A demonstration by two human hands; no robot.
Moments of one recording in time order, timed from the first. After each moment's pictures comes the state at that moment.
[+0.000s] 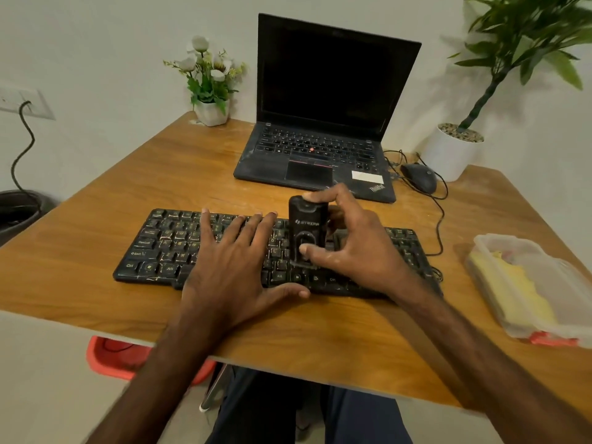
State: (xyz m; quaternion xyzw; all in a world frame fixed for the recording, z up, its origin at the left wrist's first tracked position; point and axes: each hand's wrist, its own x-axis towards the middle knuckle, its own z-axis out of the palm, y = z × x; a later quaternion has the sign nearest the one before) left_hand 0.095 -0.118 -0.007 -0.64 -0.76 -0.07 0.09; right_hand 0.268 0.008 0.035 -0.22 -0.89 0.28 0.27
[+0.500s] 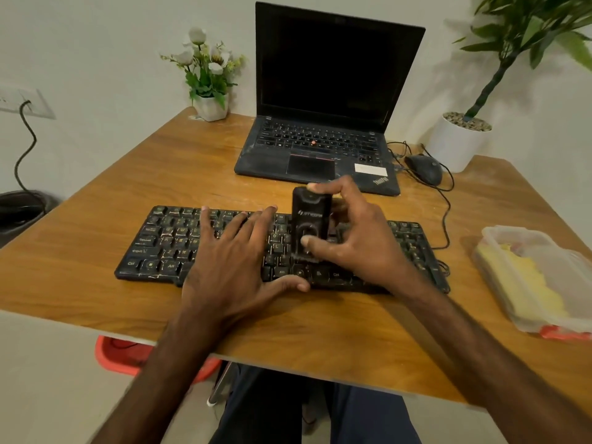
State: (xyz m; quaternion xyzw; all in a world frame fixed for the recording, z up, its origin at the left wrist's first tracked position) left_hand 0.091 -0.118 -0.008 -0.64 -0.75 -0.12 0.08; right_hand 0.265 0.003 0.035 -0.22 -0.88 0.30 0.30
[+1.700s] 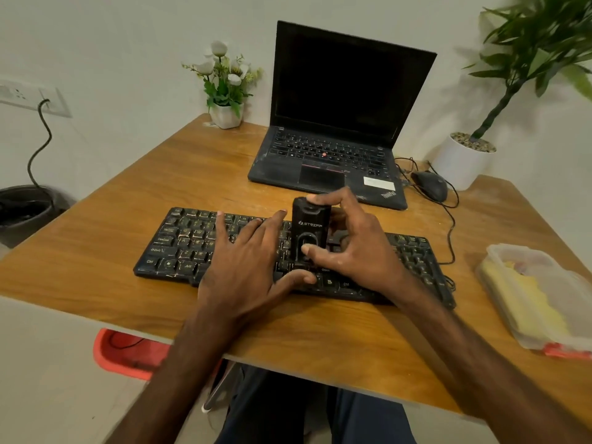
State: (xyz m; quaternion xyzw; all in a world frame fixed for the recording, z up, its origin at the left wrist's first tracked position) left_hand 0.087 -0.118 -0.012 -0.63 -0.76 -0.16 0.06; right_hand 0.249 0.012 0.026 -0.18 -0.89 0.30 0.31
